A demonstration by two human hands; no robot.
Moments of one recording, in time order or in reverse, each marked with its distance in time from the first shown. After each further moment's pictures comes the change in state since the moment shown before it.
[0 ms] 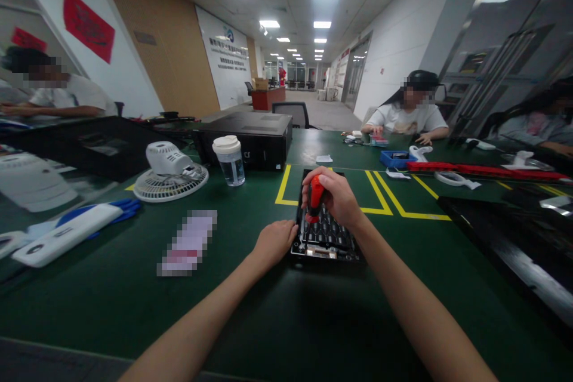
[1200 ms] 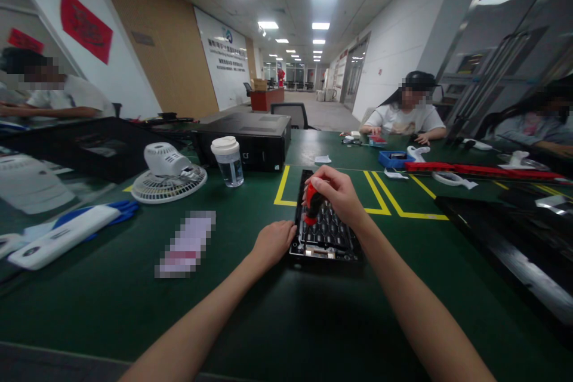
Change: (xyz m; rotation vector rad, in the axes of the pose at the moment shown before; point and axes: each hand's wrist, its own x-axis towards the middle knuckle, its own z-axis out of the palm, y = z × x) left_hand 0.000 0.001 0.000 -0.016 0.000 -0.004; right_hand 0.000 -0.008 -0.006 -0.274 0.069 -0.012
